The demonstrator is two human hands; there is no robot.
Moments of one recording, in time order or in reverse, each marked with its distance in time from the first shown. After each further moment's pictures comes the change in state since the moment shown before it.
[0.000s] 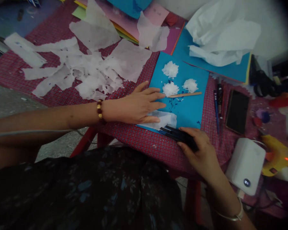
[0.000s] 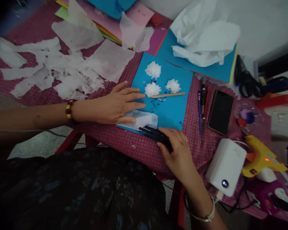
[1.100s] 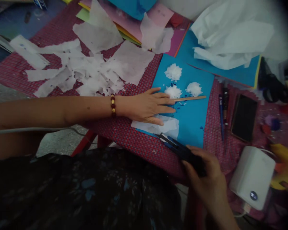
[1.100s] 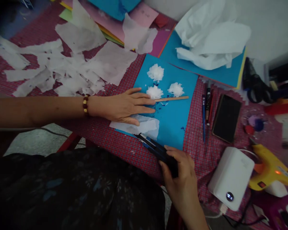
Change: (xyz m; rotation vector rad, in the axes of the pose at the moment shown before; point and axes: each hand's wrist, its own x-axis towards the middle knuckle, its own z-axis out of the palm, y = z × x) left_hand 0.028 -0.025 0.015 -0.206 -0.019 0.187; right_hand -0.044 -0.011 0.005 0.090 0.158 0.145
